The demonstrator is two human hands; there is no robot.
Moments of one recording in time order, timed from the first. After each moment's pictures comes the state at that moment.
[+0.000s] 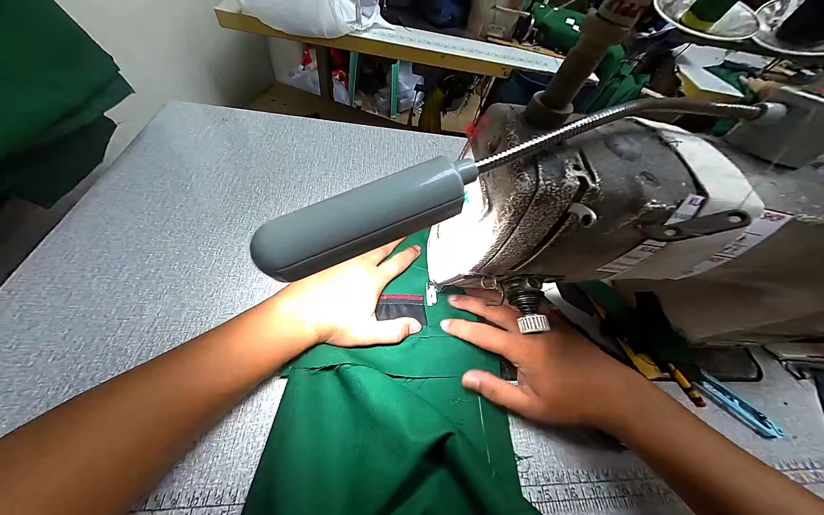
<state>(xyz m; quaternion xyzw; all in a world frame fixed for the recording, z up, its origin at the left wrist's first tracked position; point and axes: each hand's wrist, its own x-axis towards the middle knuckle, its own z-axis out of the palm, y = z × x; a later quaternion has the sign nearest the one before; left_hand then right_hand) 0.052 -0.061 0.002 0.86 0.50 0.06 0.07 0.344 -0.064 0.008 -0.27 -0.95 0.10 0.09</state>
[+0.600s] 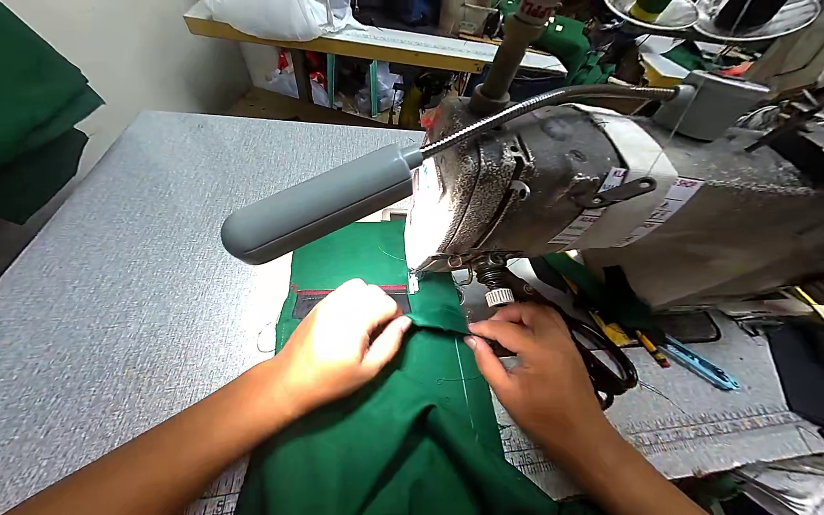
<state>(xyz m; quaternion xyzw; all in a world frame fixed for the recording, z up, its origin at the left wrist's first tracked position) 0.074 -0.114 -0.017 0.82 0.44 0.34 0.10 0.332 -0.125 -0.007 -0.51 -0.80 0.01 0.30</state>
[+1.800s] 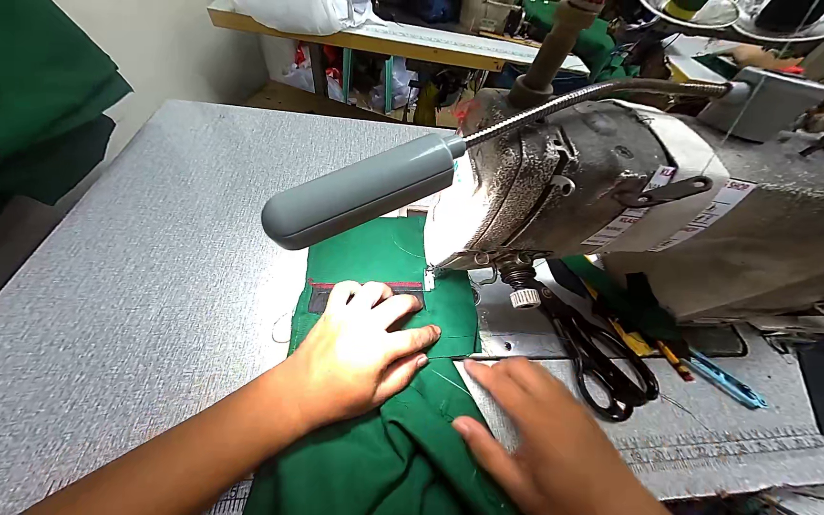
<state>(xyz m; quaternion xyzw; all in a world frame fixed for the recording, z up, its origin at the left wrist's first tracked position) 0.069 -0.127 -0.027 0.88 0.41 0.24 0.00 0.329 -0.163 0.007 -0.43 -0.88 0.07 0.18</state>
